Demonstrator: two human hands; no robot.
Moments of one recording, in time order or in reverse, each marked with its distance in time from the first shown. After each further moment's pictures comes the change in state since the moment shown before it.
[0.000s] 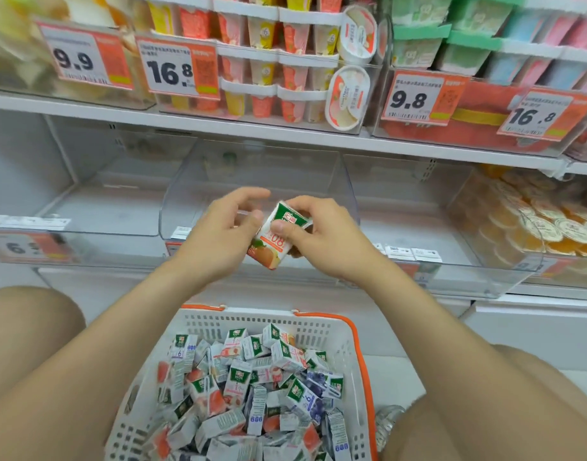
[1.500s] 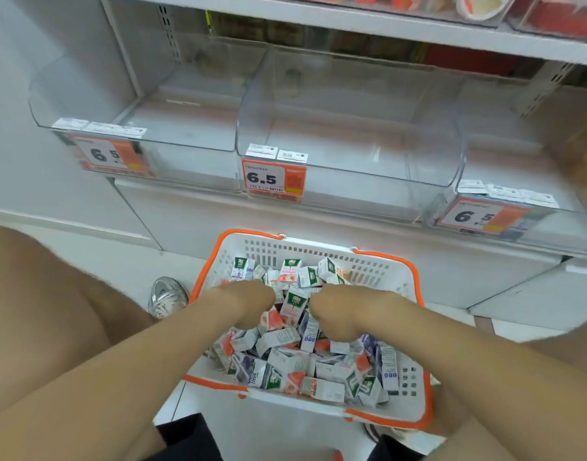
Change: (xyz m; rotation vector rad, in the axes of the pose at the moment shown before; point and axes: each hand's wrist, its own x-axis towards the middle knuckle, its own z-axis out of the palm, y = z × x) left_hand -0.110 -0.214 0.008 1.026 -1.016 -0.343; right_hand -0.087 0.043 0.166 -0.730 -1.089 0.044
